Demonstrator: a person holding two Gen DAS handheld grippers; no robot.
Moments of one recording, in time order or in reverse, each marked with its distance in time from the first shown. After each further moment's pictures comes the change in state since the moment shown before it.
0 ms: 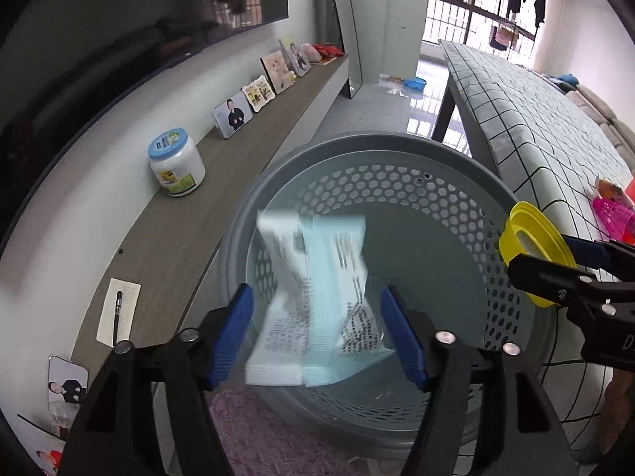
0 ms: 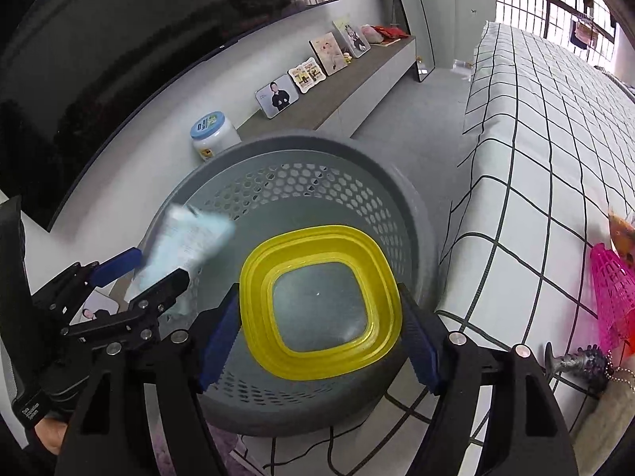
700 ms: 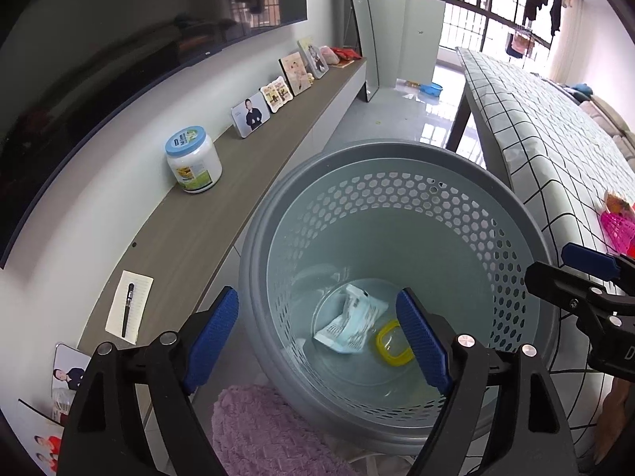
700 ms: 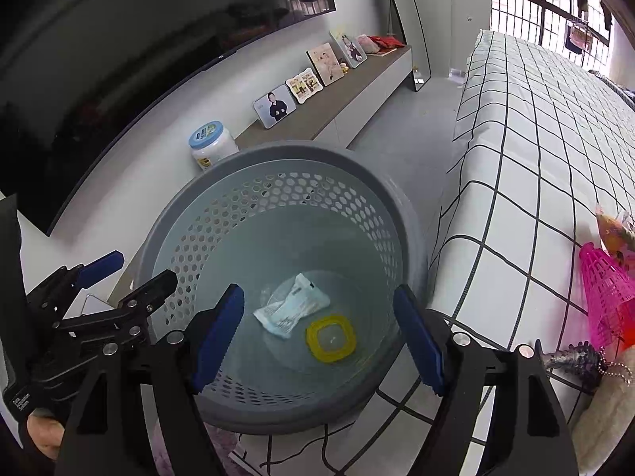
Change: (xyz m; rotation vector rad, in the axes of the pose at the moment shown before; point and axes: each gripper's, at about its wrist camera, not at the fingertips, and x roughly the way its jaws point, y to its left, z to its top) left arm -0.008 0.007 0.004 -0.044 -0.003 0.046; right arm -0.010 -0.001 -0.006 -0.002 -0.046 -0.009
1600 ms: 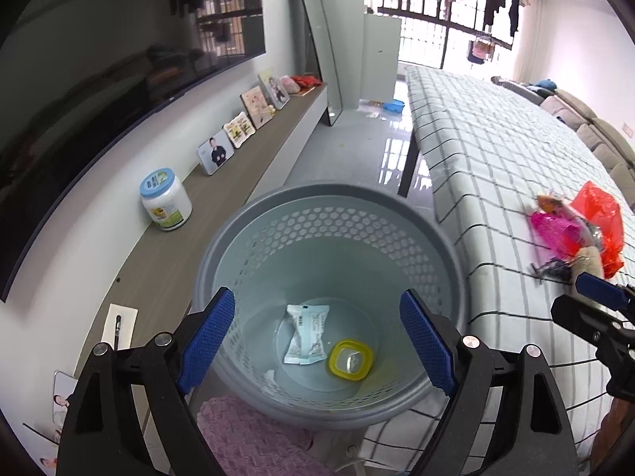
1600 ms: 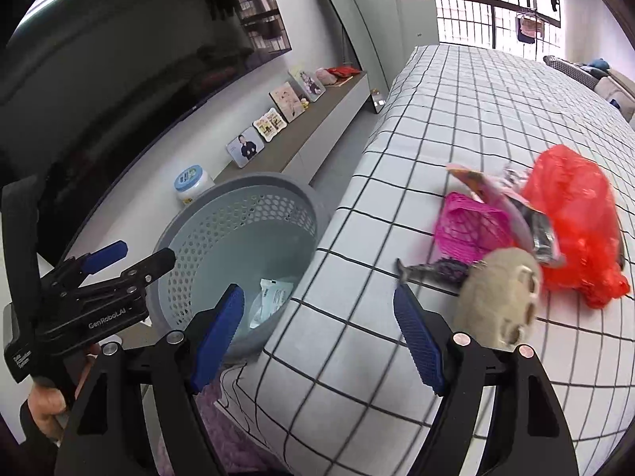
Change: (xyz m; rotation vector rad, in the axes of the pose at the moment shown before) left arm -0.062 -0.054 0.007 0.092 -0.100 -0.093; right arm -0.102 -0.045 -0.054 0.131 -0.143 -0.054
